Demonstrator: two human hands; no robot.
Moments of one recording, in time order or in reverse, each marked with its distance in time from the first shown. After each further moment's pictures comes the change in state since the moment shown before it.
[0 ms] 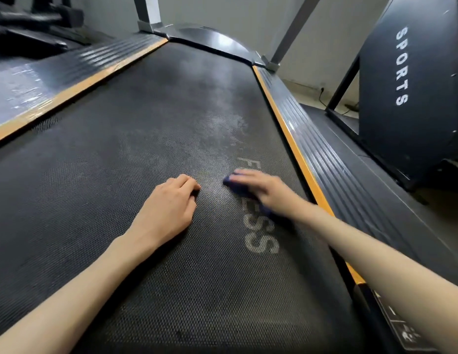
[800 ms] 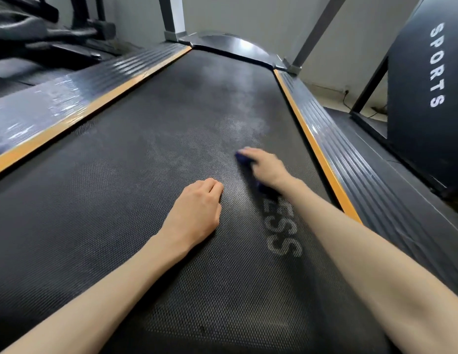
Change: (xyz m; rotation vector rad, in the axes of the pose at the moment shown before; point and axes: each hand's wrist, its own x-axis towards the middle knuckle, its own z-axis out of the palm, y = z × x) left_hand -0.004 0.015 -0.002 0.149 -0.006 0.005; right_hand 0.084 -0.014 0.021 -0.150 0.139 0.299
